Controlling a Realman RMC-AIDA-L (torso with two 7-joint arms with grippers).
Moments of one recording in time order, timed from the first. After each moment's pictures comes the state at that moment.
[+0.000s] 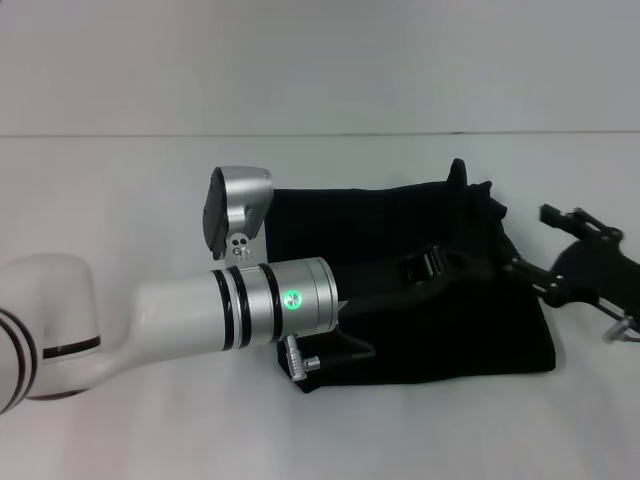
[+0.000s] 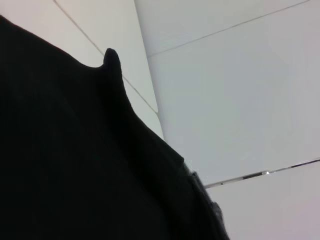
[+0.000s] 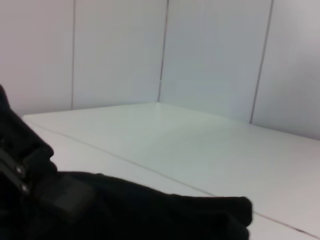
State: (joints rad) left arm -0.94 -2.18 0.88 0.00 1.55 1.14 -2.01; right arm 0.48 2.10 -0.59 -0.32 -1.61 -1.15 0.65
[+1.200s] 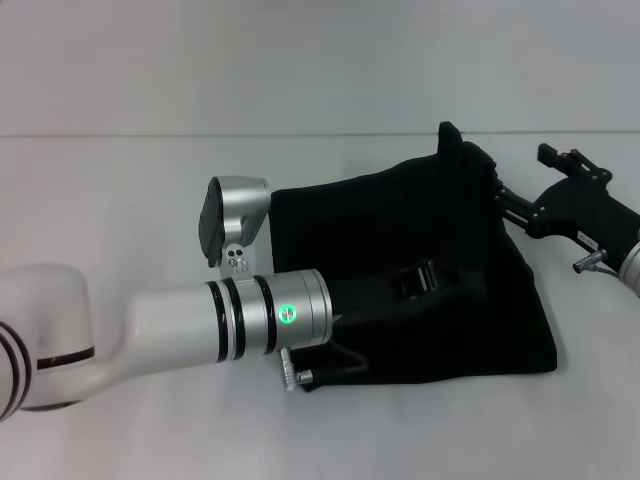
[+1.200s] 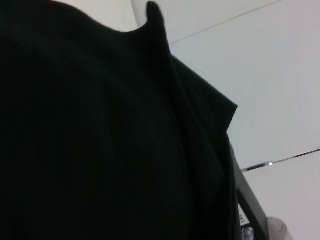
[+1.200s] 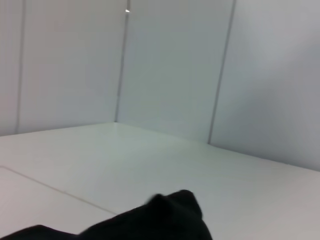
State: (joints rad) left arm -0.92 -2.18 0.88 -0.01 1.56 1.14 -1.95; right arm 0.60 2.10 -0.63 -0.23 -1.35 -1.00 0.55
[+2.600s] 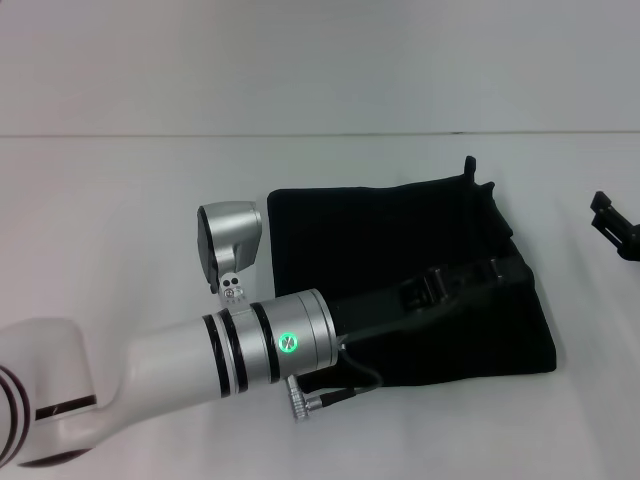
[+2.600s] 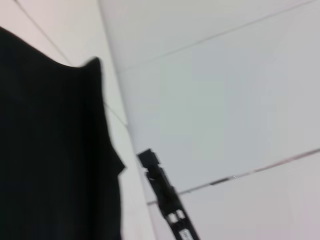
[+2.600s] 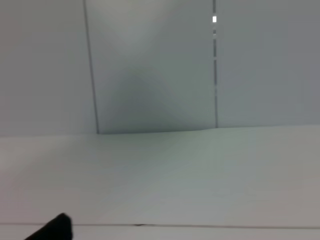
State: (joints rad) left arm -0.90 -2.18 0.71 -0.14 1.58 1.25 -1.75; right arm 0.51 2.10 -0.32 -0.15 -1.34 -0.99 0.55
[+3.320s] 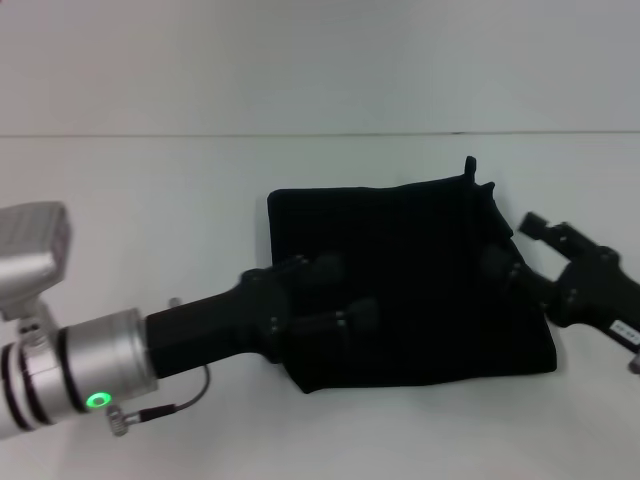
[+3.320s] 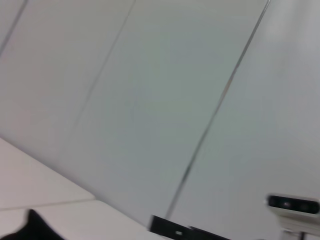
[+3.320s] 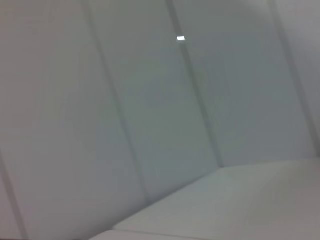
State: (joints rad) left arm -0.51 -2.16 0.76 0.42 1.71 1.63 -1.30; right arm 0.41 2.09 -0.54 -0.28 -1.62 -1.51 0.94
